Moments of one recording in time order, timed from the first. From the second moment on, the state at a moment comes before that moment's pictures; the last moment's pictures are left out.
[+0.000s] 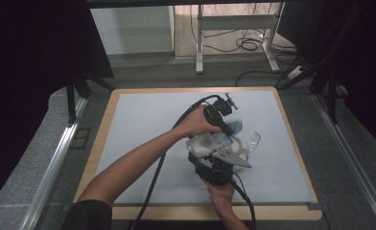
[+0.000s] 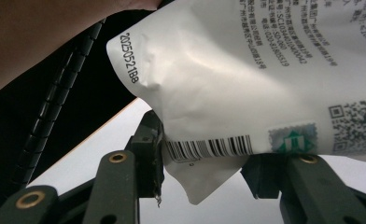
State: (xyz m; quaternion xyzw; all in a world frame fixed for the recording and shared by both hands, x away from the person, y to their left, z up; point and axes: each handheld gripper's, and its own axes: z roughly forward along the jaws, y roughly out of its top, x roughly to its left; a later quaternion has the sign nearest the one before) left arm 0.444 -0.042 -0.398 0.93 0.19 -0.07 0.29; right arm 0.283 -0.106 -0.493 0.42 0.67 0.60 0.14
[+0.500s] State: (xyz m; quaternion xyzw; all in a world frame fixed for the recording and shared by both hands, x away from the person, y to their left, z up) left arm 0.445 -0.042 -0.399 0.93 0.19 -0.07 0.29; right arm 0.283 -0.109 -0.491 0.42 0.66 0.61 0.14
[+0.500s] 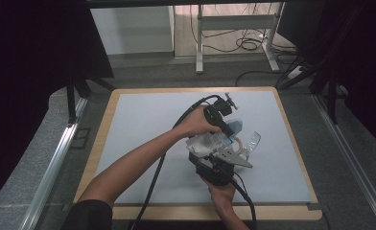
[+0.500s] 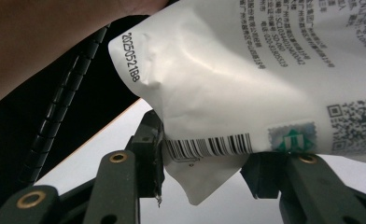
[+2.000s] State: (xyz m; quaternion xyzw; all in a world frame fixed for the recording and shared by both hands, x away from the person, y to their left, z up) left arm 0.446 -0.044 -0.402 0.94 0.19 -0.08 0.29; right arm 0.282 -0.109 -0.486 0.42 0.65 0.62 0.14
